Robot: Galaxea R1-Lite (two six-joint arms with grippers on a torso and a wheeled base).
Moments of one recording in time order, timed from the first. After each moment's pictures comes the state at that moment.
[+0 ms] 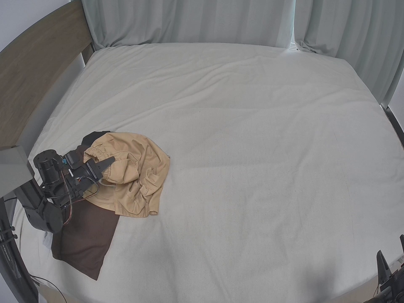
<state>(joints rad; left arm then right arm) 0.05 2.12 -0.60 -1.42 -0.55 -0.60 0.00 0.02 -0.02 0.00 0.02 -0.01</state>
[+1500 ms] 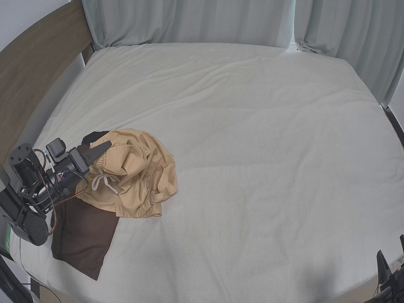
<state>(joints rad) -0.02 1.85 -0.42 -1.55 -0.62 -0.75 -0.01 0.02 -0.02 0.00 0.01 0.00</state>
